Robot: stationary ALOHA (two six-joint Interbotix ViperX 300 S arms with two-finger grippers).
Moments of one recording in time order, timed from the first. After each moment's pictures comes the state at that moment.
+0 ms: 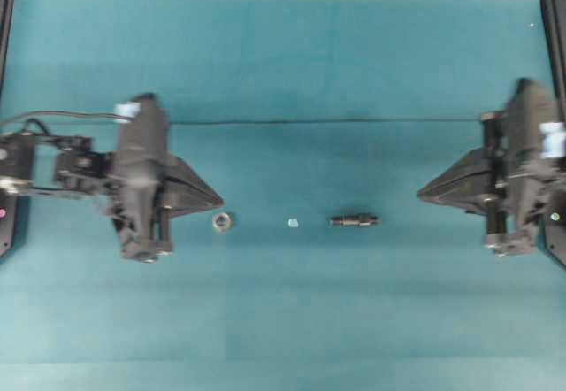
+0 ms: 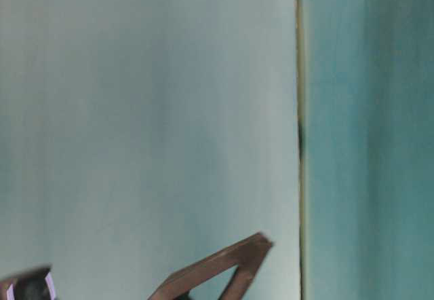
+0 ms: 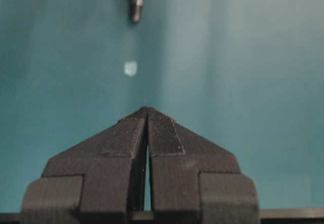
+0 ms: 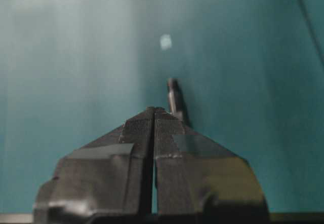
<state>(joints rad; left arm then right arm) -0.02 -0.28 0.78 0.01 0.13 -0.17 0.01 -0.63 1.04 0.06 0.27 0.15</state>
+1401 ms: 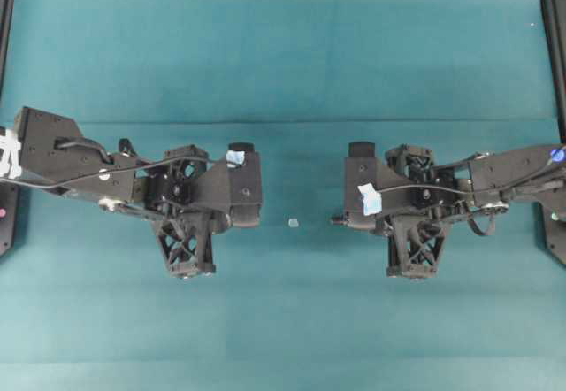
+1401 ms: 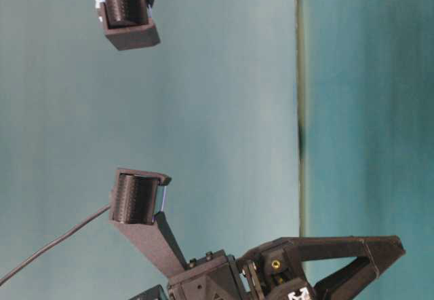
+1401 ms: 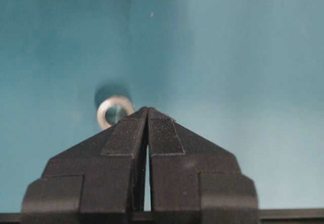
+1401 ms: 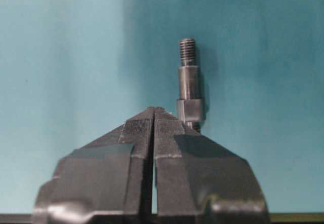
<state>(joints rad) -0.05 0.00 0.59 0.02 0.44 -0.16 0.07 -0.12 0.73 0.00 0.50 0.13</state>
